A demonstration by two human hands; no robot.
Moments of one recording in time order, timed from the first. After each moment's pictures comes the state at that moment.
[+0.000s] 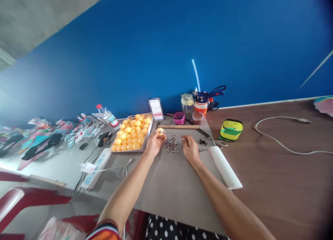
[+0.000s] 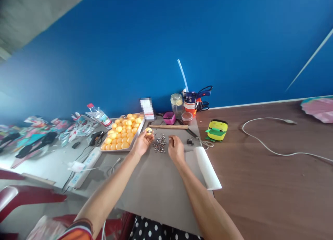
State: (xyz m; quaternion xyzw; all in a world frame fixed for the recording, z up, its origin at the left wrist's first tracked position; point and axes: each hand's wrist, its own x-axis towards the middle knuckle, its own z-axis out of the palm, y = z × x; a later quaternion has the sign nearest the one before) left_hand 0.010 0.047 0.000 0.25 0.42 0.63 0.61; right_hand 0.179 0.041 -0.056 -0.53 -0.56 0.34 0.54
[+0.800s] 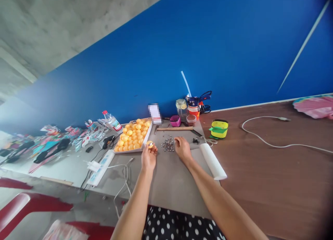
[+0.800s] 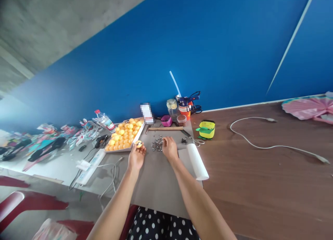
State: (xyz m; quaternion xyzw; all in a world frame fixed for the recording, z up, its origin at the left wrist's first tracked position) left_hand 0.015 -0.022 -0.009 0.17 0.41 0.75 0.48; right_hand 0.175 0.040 -0.055 -0.49 -0.65 0.25 0.53
